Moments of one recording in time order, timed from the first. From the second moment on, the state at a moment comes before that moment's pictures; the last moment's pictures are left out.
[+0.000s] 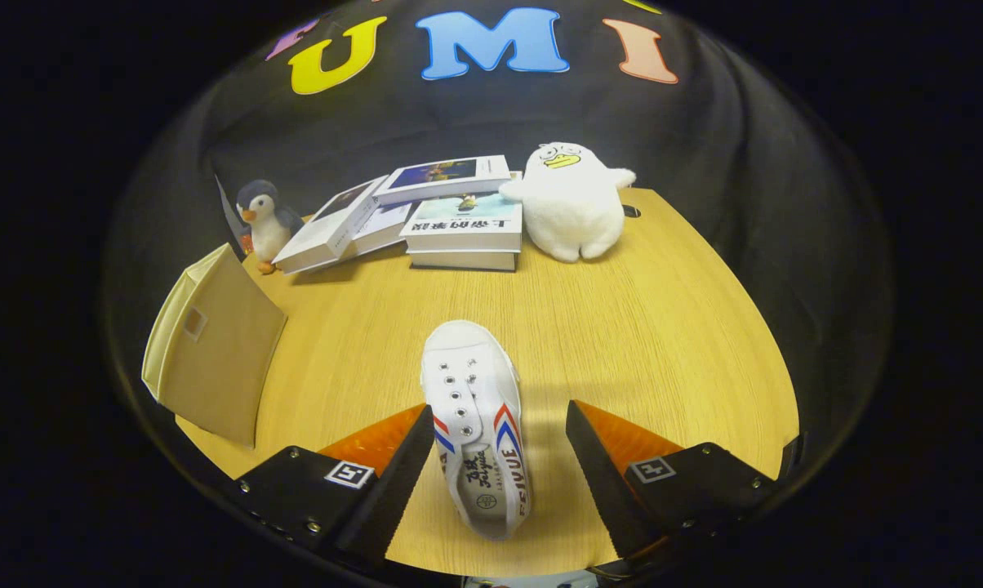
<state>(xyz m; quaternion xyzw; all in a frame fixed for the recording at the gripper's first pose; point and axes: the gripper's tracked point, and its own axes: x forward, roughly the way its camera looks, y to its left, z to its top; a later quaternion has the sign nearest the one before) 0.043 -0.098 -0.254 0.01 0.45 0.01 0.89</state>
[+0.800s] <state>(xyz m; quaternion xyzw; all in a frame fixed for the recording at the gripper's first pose) 0.040 -0.098 -0.316 0.02 0.53 0.02 0.85</state>
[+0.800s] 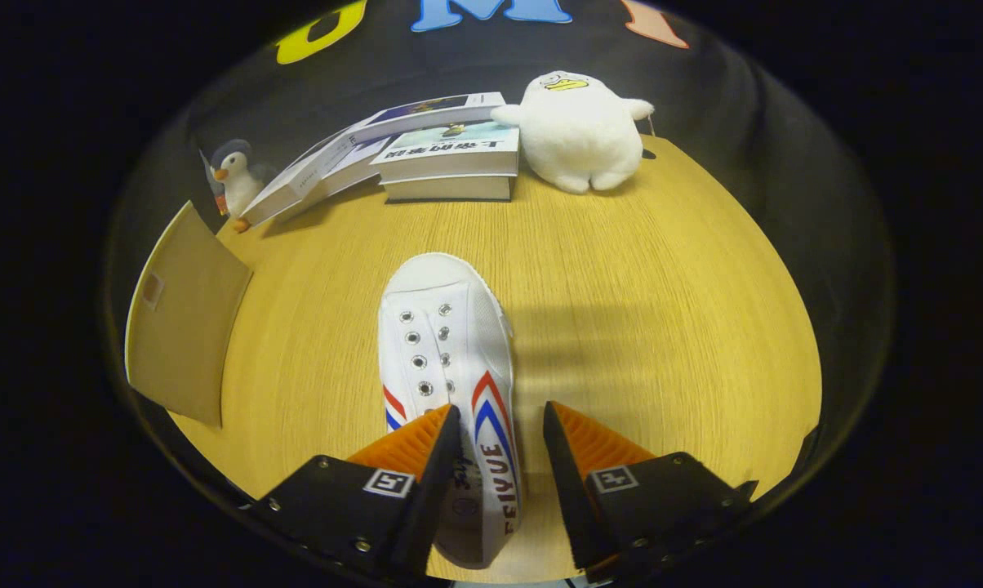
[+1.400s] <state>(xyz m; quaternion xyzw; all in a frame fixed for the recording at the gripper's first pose) 0.040 -0.093 -0.302 0.06 0.51 -0.02 0.86</state>
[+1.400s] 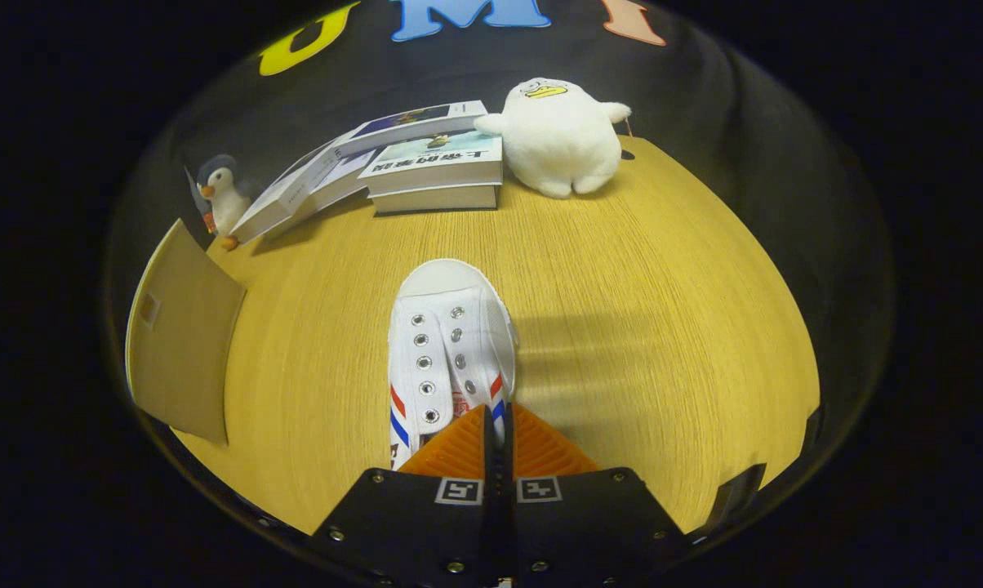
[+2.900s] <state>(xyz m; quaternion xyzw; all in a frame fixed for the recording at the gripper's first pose) 0.074 0.114 -0.146 0.36 0.41 0.15 0.82</state>
